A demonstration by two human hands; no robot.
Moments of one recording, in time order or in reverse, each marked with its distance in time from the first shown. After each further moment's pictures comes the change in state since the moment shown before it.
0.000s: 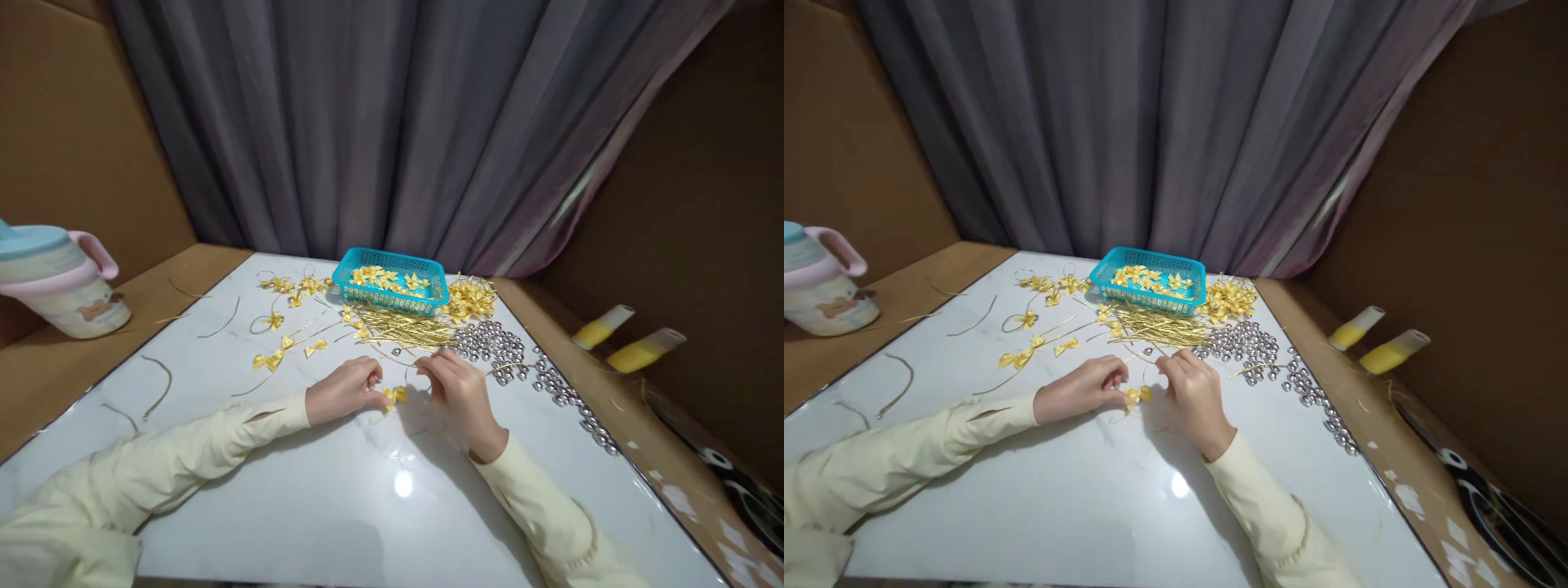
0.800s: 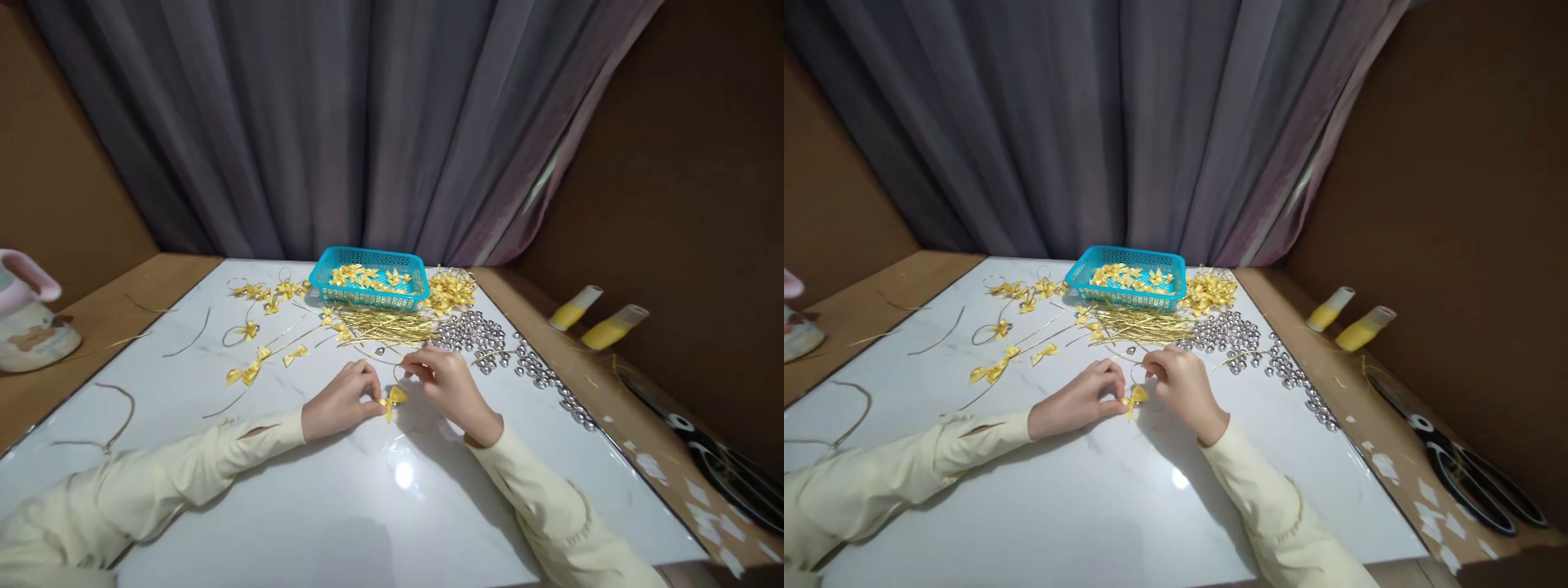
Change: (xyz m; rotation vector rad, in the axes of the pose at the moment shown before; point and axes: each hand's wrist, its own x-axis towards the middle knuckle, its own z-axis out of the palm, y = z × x) left_hand 0.009 0.000 0.024 -0.033 -0.018 0.080; right_hand 0.012 0.003 -0.016 0.216 -0.230 0.337
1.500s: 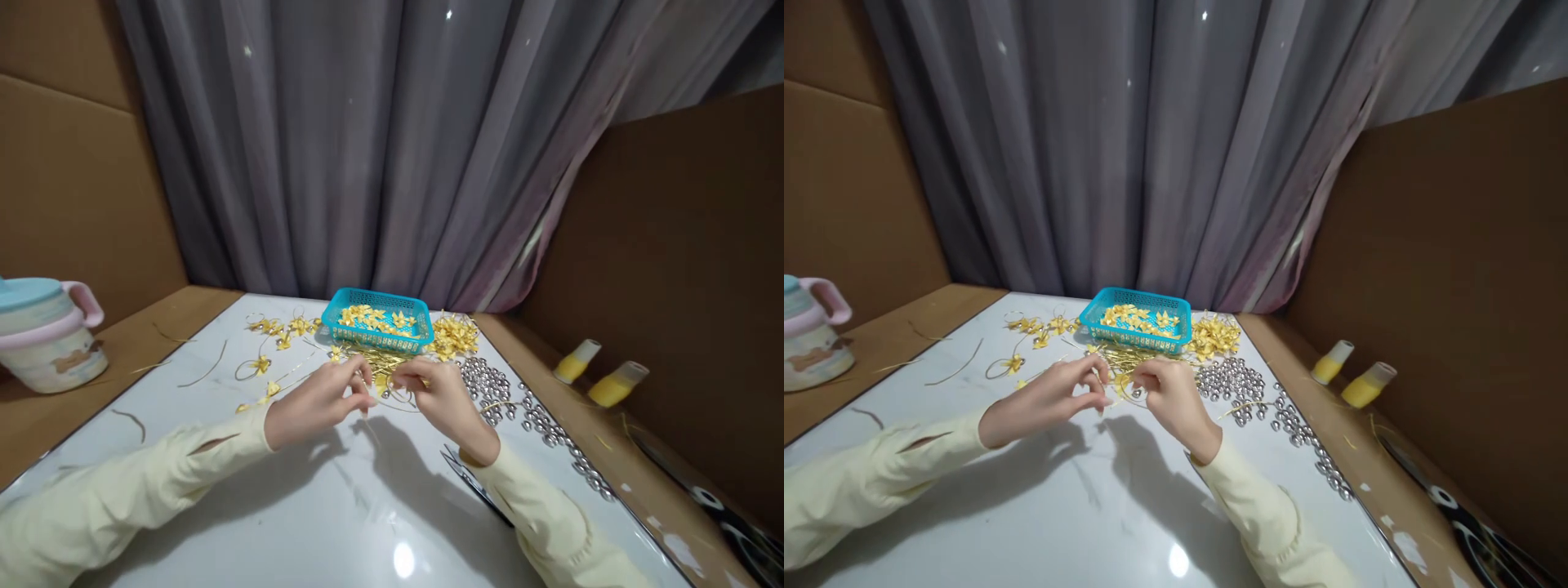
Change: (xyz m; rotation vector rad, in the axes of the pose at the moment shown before) left_hand -0.003 0.049 -0.082 0.019 0.061 0.021; right_hand 0.040 -0.036 -0.019 0.098 0.035 -0.088
